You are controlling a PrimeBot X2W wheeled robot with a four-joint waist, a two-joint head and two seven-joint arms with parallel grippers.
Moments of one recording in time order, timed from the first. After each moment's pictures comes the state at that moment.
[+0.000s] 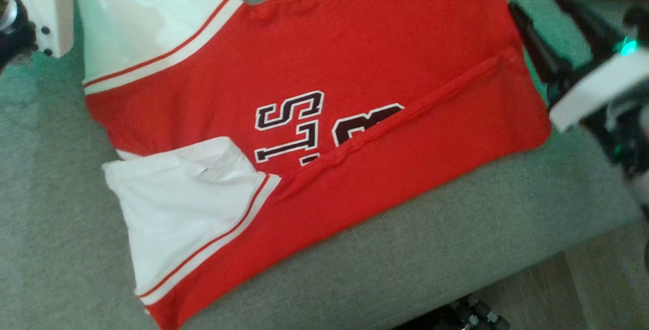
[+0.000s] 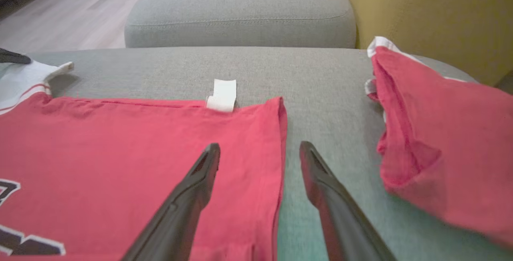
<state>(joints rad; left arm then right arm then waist) -1.16 0.69 -0.79 0.44 -0.85 -0.13 0.74 -0.66 -0.58 0.55 0.28 0.74 0.13 0.00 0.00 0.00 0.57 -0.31</state>
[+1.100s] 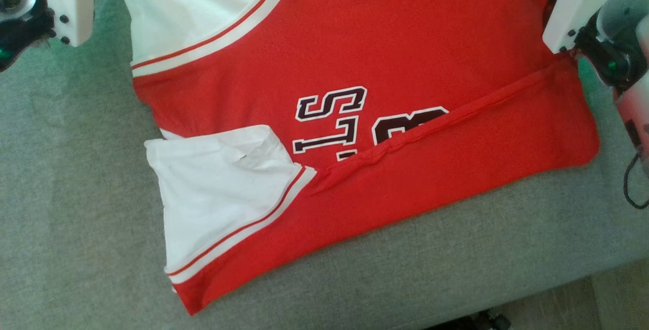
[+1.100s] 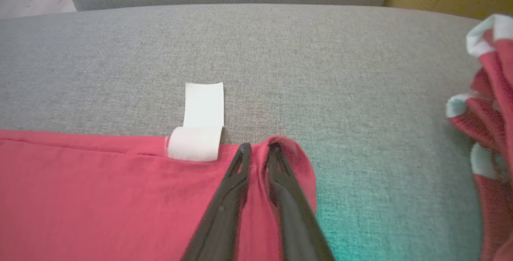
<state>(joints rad) -1.28 0.71 -0.98 0.42 -0.93 -0.13 0.64 -1.02 -0.44 0.60 0.70 0.71 0.13 0.28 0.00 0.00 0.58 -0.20</state>
